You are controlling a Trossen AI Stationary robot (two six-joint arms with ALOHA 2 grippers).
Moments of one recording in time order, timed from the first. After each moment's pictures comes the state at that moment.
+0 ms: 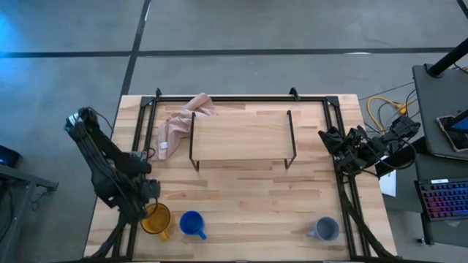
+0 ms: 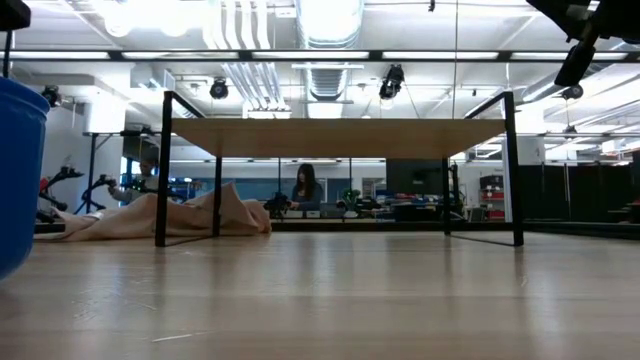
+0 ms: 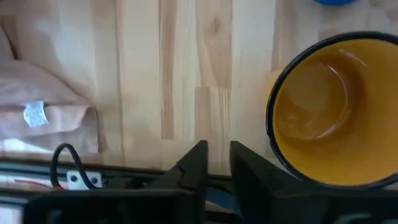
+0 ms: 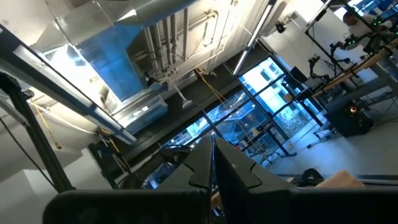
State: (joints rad) left arm -0.95 1.19 1.06 -1.41 -0.19 -0.96; right arm 0.57 0.26 0.01 1.03 0.84 0.09
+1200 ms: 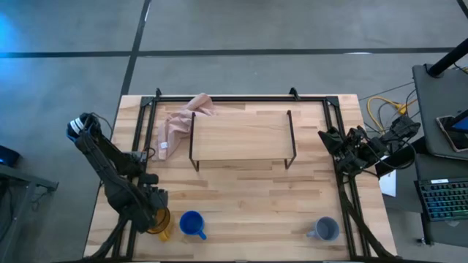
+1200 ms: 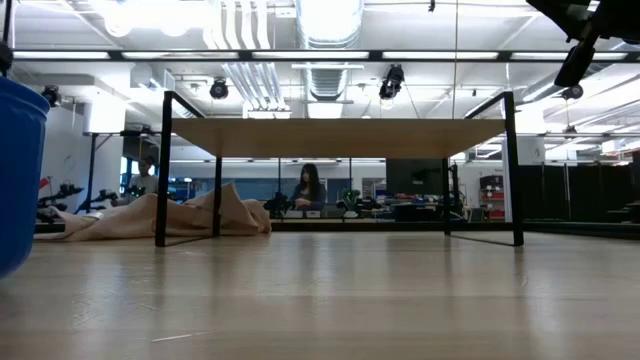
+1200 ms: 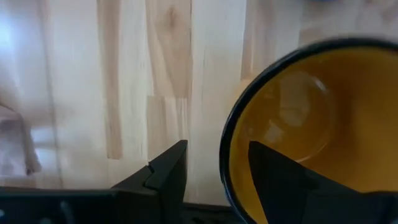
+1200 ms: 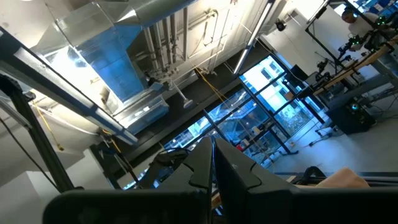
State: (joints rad) left arm -0.95 1.28 0.91 -1.13 -0.12 -0.98; right arm 0.57 0.26 0.01 1.03 0.84 0.10
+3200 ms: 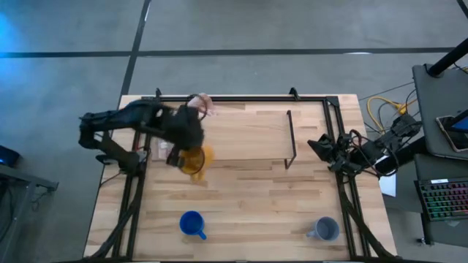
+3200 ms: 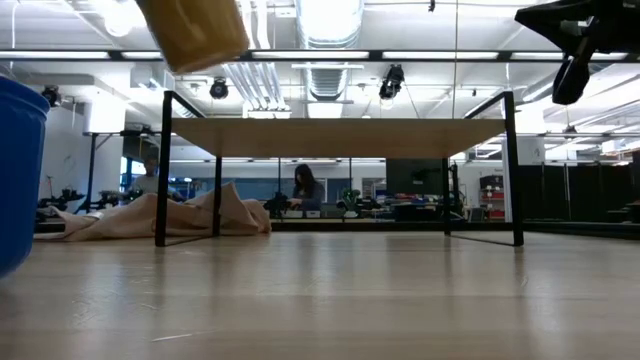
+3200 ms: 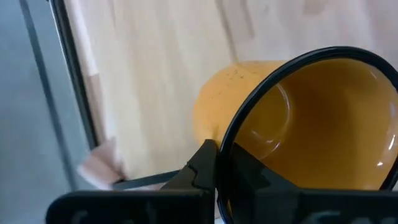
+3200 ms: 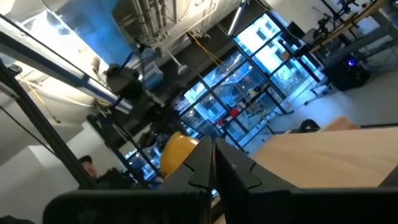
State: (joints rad) left arm -0.03 1.52 1.93 -1.57 -0.18 0.30; right arm 0.57 0.33 0.01 0.85 0.84 0.35
